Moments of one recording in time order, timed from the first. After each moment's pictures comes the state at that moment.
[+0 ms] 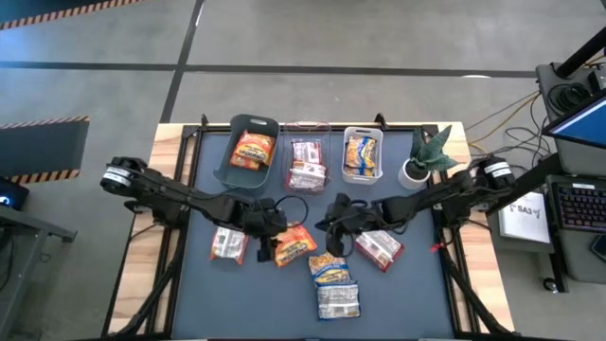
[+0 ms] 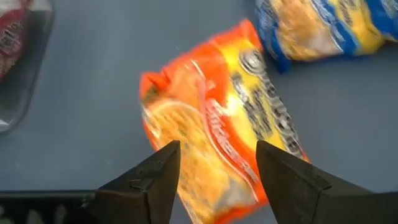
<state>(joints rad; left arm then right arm) -0.25 1.53 0.95 -0.43 -0.11 -0.30 0.20 1.60 0.86 0.15 0.21 0.41</state>
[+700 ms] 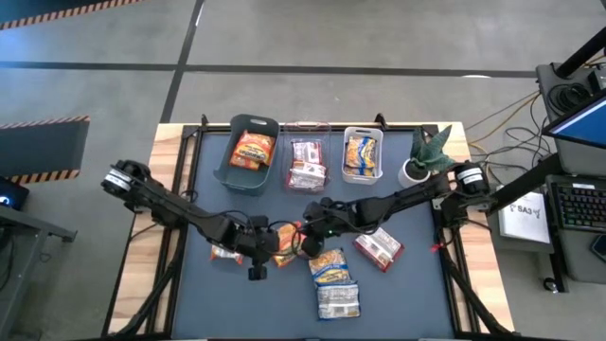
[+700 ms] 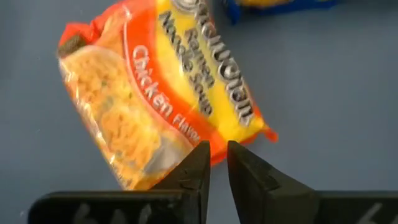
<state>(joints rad) -0.42 1.57 0.90 -0.40 -0.17 -0.43 0.18 1.82 1.19 -0.11 0.17 0.59</state>
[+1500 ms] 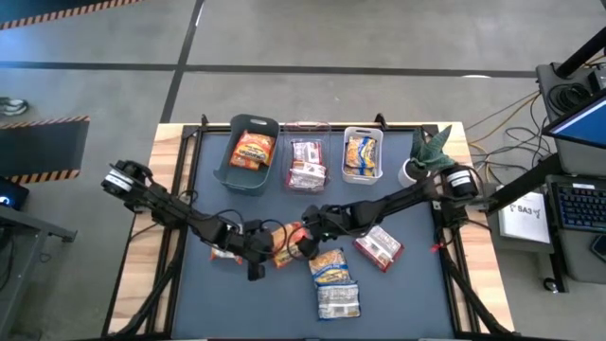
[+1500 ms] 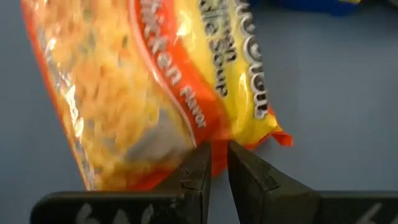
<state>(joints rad) -0.43 1.57 0.63 0.02 -0.17 -0.59 0.17 1.91 1.17 -0.06 0.09 0.74</state>
